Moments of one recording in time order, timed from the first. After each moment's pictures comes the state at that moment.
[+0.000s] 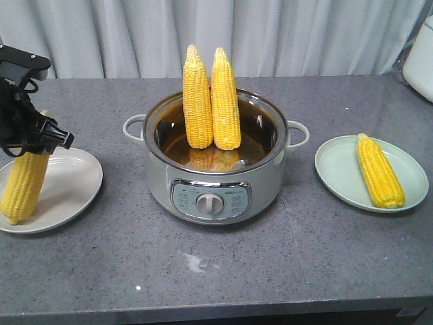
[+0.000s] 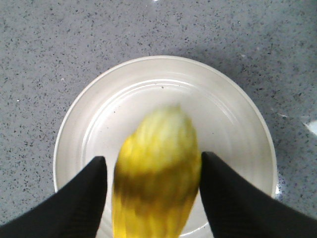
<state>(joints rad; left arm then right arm) -0.14 1.62 -1.44 0.17 0.97 0.03 -0.12 1.32 -1.81 0.35 1.27 -0.32</state>
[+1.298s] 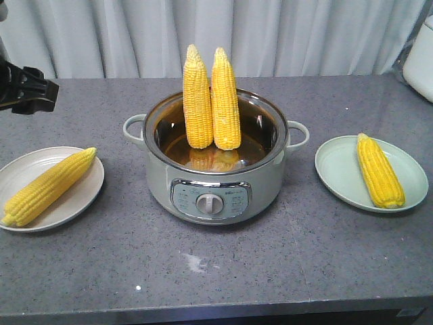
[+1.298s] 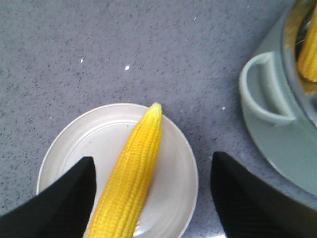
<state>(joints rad) -0.14 1.42 -1.48 -0.03 0.97 0.03 -0.12 1.32 -1.81 0.44 1.21 -0.44</state>
